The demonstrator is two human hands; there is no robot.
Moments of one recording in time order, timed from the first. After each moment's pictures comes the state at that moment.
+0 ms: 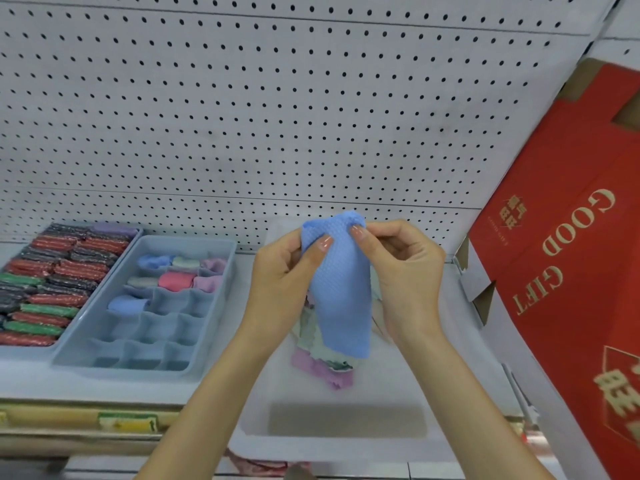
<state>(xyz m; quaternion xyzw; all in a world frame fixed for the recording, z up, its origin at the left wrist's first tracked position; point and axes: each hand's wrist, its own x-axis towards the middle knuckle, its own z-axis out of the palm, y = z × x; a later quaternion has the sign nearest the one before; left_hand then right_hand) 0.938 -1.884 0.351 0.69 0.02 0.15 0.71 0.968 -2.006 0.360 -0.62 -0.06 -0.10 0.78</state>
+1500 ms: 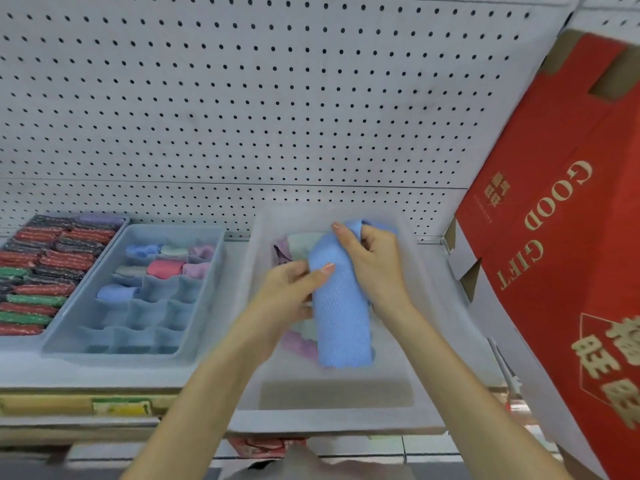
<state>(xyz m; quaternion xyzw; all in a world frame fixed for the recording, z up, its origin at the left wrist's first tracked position) 0.928 -1.895 0.318 0.67 0.14 -0.11 0.72 0.990 -2.014 0.313 -0.74 -0.07 -0.03 0.67</state>
